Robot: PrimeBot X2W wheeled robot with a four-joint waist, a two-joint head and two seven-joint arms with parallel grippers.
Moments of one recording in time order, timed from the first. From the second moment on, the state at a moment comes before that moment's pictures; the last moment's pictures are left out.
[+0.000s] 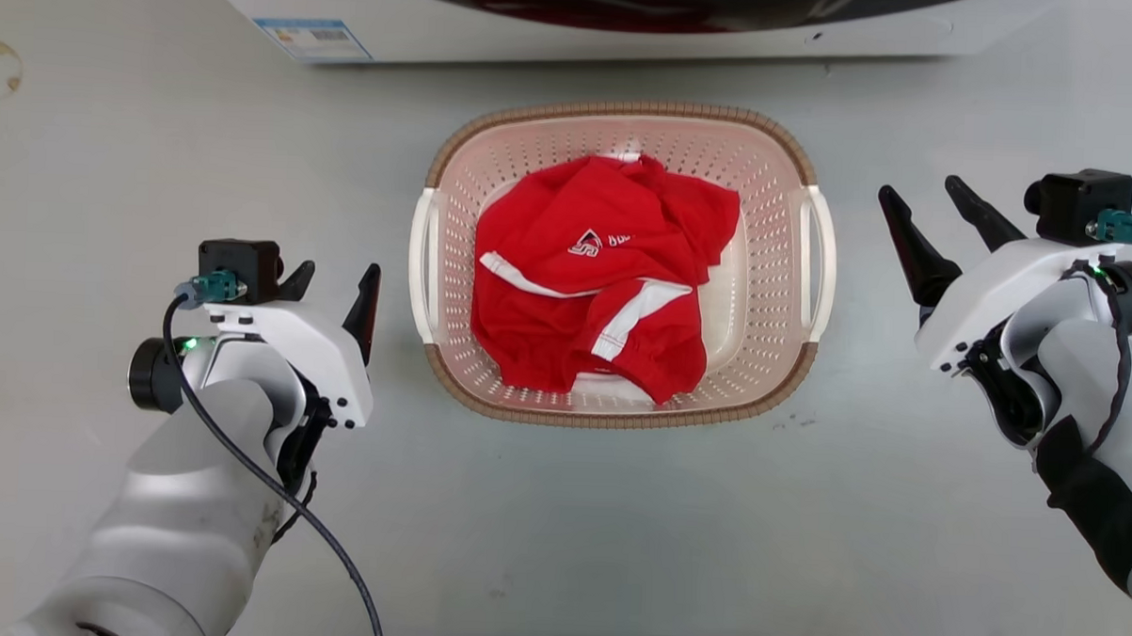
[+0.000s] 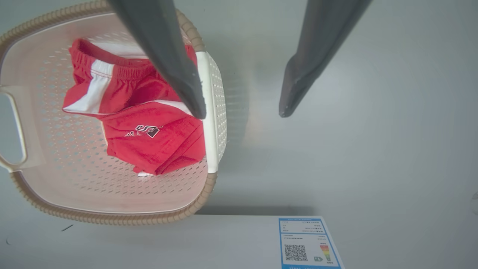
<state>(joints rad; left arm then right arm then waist) -0.94 0.16 -0.99 1.27 -1.07 -0.13 -0.25 -0.90 -0.17 1.04 0.89 1.10 0.13 -0.25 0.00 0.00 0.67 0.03</state>
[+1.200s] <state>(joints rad) -0.44 0.26 -0.60 0.83 -0.68 -0.02 -0.25 -0.50 -0.23 0.81 0.61 0.87 0.13 -0.25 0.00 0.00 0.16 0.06</state>
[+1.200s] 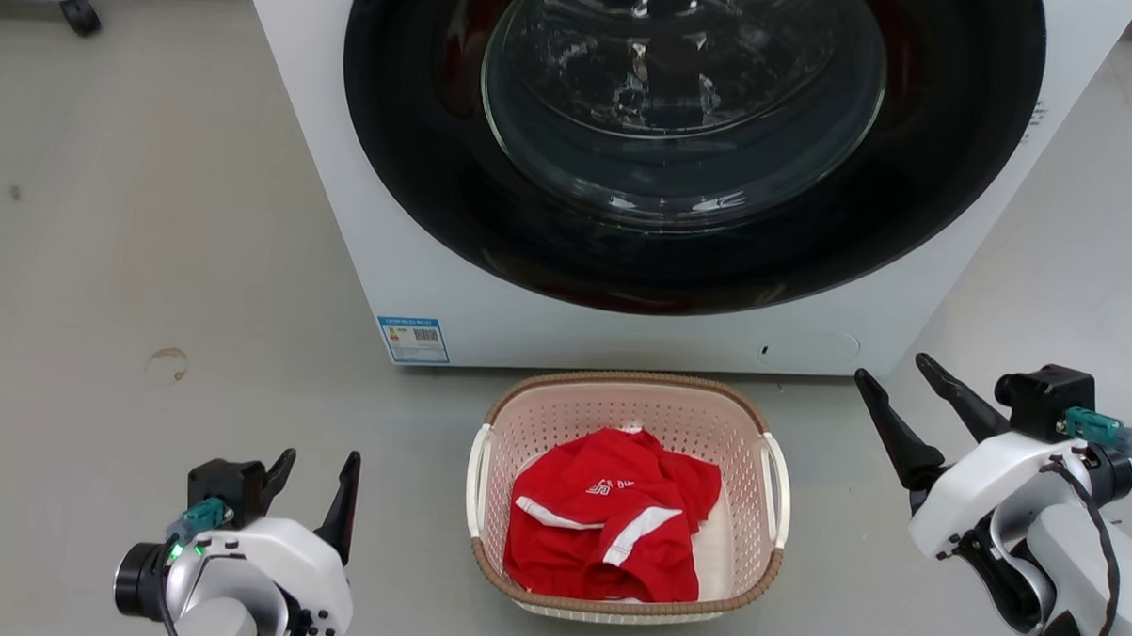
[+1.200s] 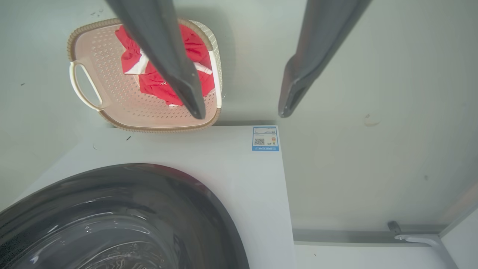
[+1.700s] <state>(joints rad) -0.04 0.39 -0.50 0.32 -0.59 0.12 -0.24 -0.23 -0.29 0.67 0.40 0.78 0.13 -0.25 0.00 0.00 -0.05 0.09</state>
